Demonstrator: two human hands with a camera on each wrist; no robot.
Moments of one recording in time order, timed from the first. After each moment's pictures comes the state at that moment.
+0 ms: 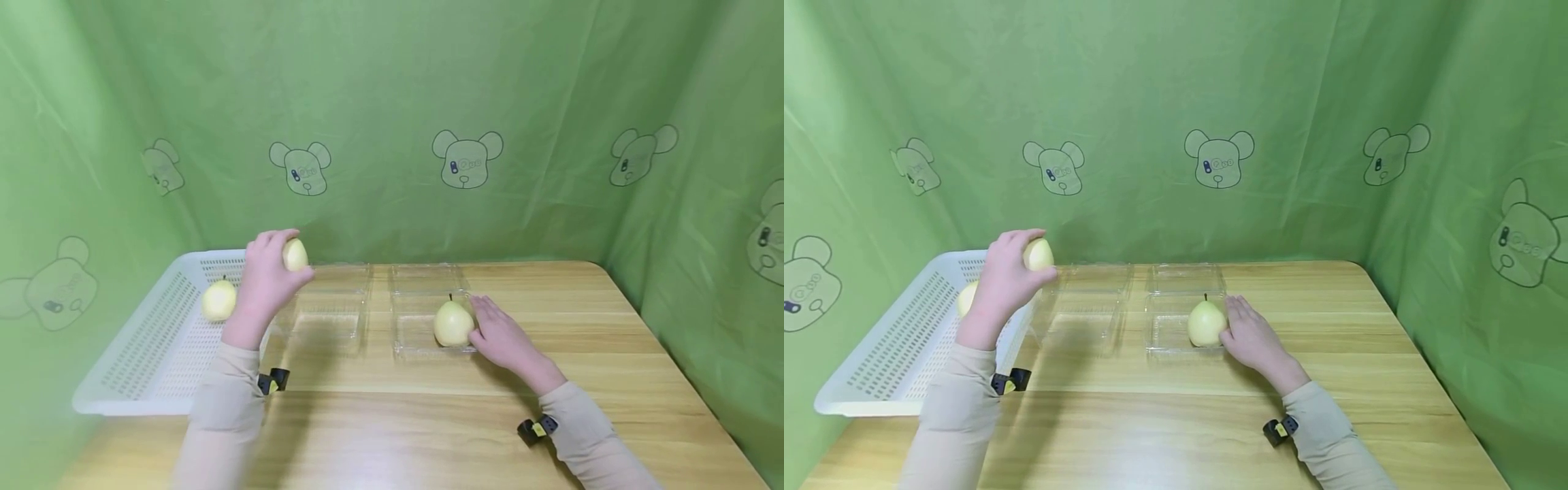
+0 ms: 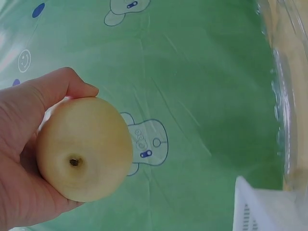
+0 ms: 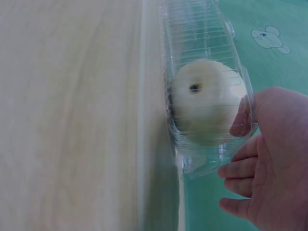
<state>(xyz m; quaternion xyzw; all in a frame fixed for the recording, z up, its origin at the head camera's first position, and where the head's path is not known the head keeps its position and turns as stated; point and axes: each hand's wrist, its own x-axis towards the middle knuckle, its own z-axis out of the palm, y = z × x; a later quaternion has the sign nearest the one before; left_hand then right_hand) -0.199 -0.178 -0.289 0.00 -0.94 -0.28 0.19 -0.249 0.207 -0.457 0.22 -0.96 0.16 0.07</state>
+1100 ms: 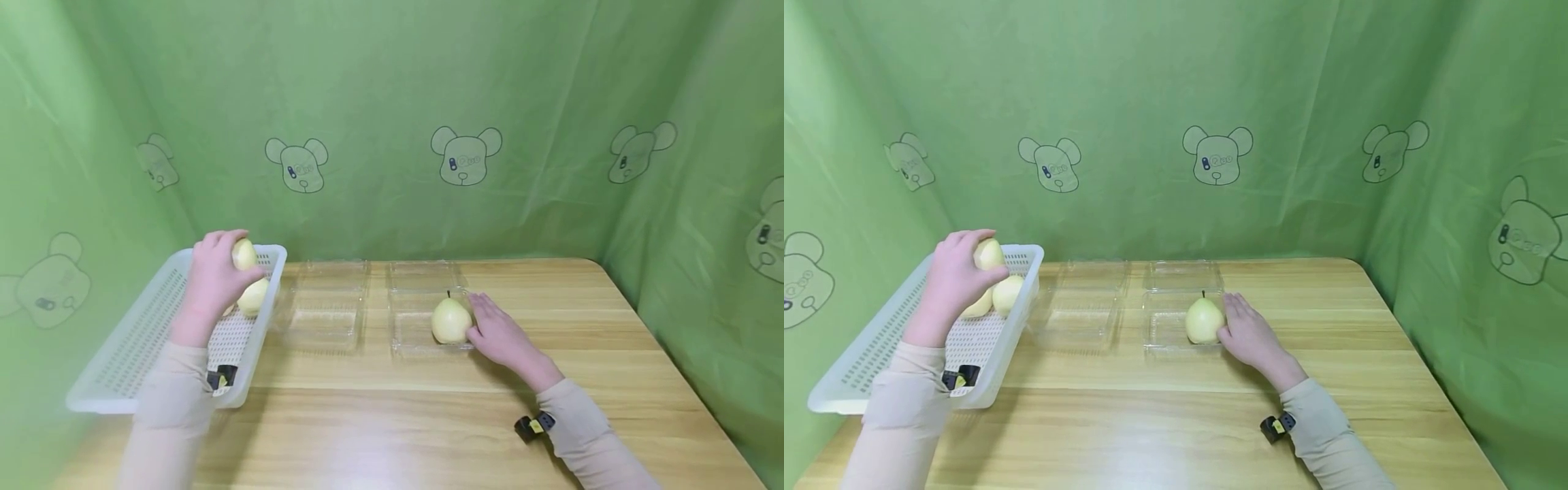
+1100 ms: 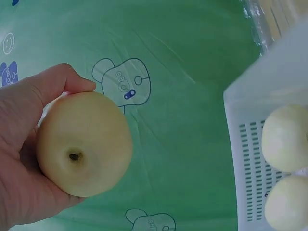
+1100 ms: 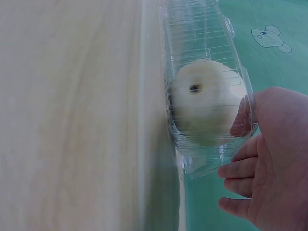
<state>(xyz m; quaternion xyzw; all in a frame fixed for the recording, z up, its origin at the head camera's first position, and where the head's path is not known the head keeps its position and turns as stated) -0.199 -0.249 -0.294 0.01 -0.95 -0.23 0.19 -0.252 0.206 -0.458 0.22 -0.96 0.16 0.05</state>
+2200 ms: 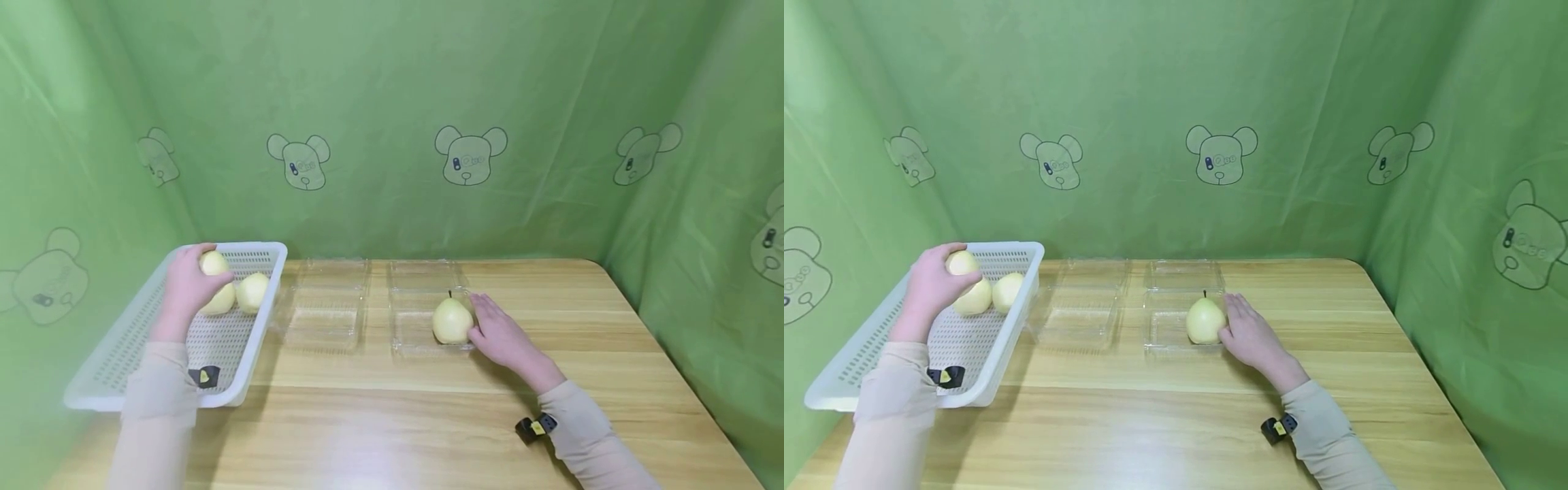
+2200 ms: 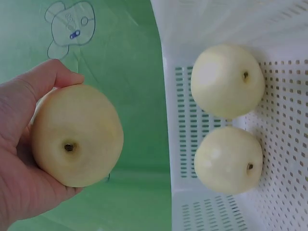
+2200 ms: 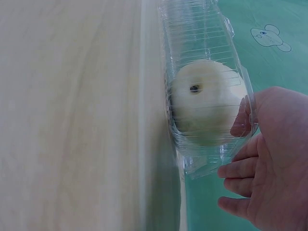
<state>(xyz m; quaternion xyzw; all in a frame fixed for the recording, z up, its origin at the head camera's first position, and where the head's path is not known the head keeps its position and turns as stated) -0.218 -0.314 -0.335 0.05 -0.94 -0.28 0.18 -0.253 0.206 -0.454 0.22 -0.96 0.17 0.04</state>
